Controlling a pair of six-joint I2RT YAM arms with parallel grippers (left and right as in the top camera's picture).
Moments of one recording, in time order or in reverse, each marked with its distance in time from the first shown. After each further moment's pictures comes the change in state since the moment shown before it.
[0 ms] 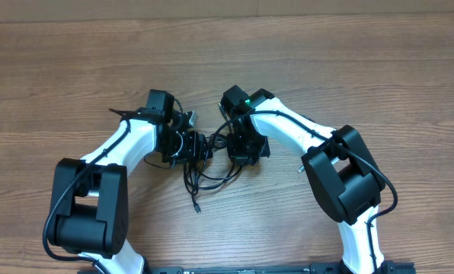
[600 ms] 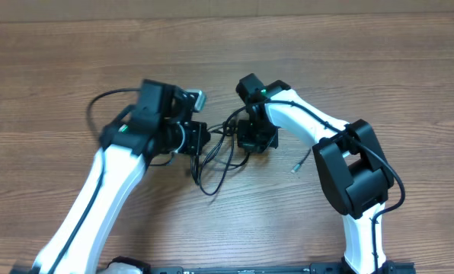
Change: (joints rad) left arm -0.106 -0.444 0.085 -0.115 -0.091 0.029; right arm -0.101 0.000 0.000 0.060 0.006 0.075
